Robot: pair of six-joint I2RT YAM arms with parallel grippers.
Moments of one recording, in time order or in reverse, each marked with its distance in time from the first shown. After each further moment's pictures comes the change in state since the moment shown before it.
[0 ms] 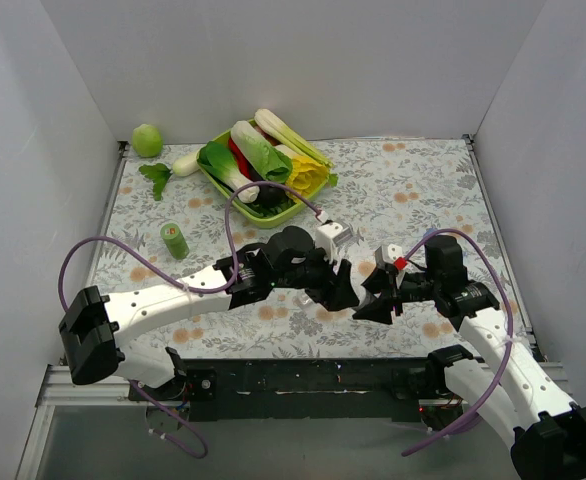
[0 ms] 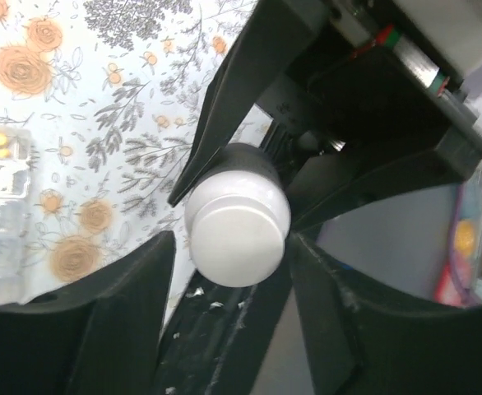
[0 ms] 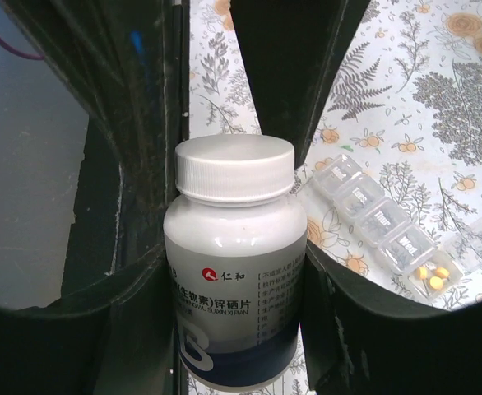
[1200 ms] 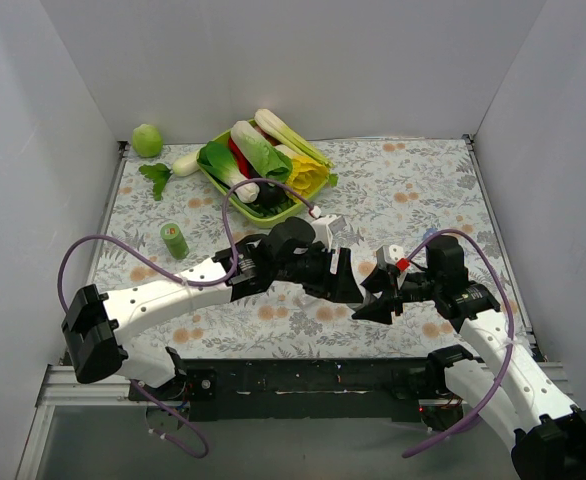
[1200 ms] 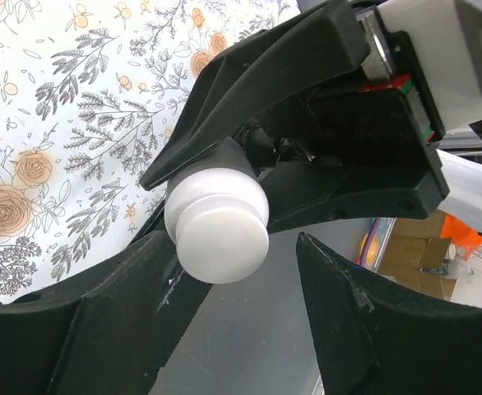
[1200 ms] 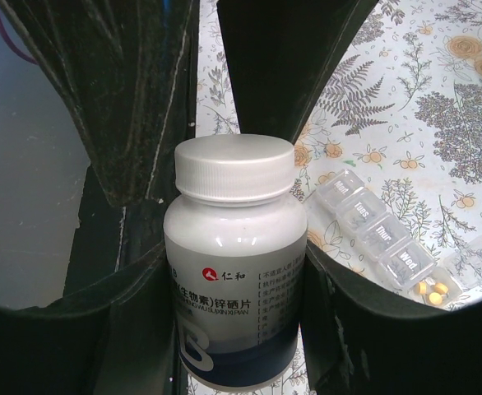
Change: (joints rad) left arm 0.021 0.019 0.081 -0.133 0.044 -0.230; right arm 0.000 -0.017 -0.008 0.046 -0.039 0.036
